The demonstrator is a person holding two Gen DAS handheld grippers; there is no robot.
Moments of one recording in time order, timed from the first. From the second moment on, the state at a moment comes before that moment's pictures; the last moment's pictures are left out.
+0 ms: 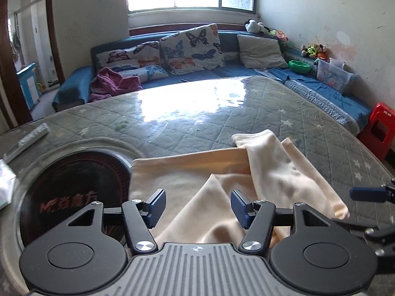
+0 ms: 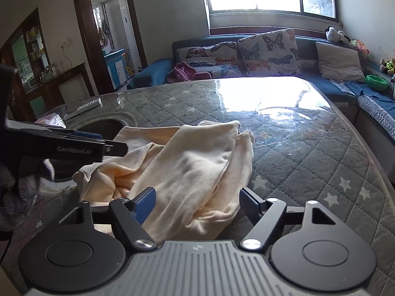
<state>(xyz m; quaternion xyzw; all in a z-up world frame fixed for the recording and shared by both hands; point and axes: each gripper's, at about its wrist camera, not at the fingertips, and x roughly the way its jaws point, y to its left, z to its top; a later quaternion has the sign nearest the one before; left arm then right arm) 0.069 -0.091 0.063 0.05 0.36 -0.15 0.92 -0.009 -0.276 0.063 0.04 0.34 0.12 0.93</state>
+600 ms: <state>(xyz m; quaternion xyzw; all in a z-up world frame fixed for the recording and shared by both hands) 0.114 -0.091 0.031 0.03 0.39 -0.21 0.90 0.055 -0.290 0.076 0.04 0.35 0.13 0.93</state>
